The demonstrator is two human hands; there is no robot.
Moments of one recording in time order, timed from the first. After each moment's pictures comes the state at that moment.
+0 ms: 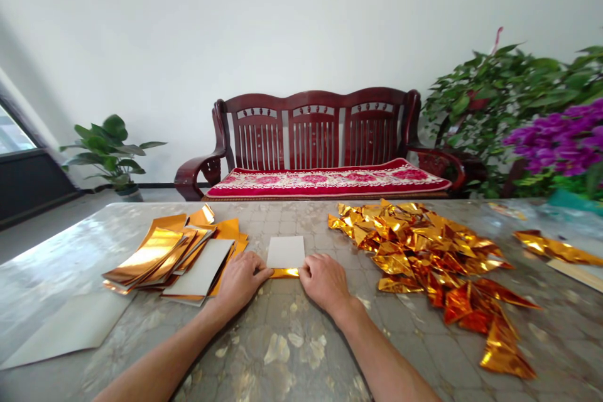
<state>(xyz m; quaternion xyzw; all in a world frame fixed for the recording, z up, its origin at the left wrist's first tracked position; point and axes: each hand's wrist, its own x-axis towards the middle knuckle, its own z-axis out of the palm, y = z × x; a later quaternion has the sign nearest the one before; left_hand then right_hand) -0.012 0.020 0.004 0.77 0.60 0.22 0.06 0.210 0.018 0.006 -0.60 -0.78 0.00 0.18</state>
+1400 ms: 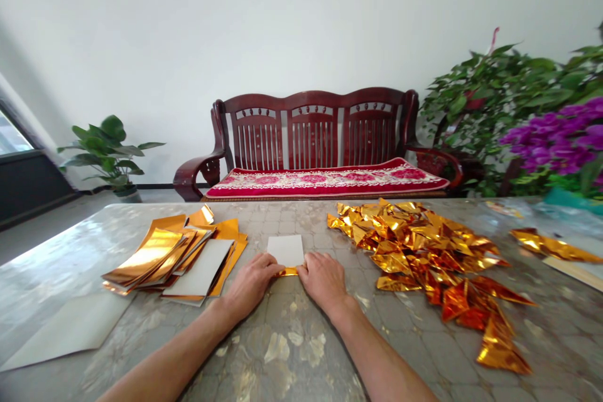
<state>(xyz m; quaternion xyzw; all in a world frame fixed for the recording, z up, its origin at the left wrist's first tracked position) -0.002 0.015 0.004 0.87 0.45 0.18 0.05 0.204 0.020 0.004 -0.63 -0.76 -0.03 0.15</state>
